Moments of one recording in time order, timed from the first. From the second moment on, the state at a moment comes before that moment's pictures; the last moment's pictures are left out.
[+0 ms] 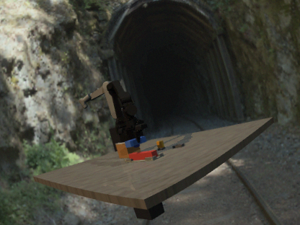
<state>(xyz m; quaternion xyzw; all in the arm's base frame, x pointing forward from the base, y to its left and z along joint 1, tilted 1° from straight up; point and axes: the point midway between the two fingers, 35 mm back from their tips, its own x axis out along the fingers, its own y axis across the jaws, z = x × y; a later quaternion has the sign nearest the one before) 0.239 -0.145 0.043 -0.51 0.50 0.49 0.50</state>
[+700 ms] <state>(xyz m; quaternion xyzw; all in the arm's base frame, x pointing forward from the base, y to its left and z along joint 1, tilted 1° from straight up) 0.242 -0.147 0.027 -0.52 0.50 0.48 0.50</state>
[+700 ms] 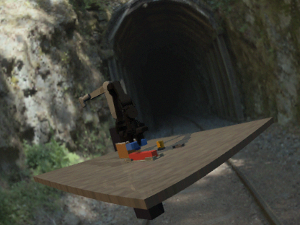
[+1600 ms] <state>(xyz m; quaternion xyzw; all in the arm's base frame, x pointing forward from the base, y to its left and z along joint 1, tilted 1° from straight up) 0.241 -0.146 0.005 -0.52 0.50 0.49 0.50</state>
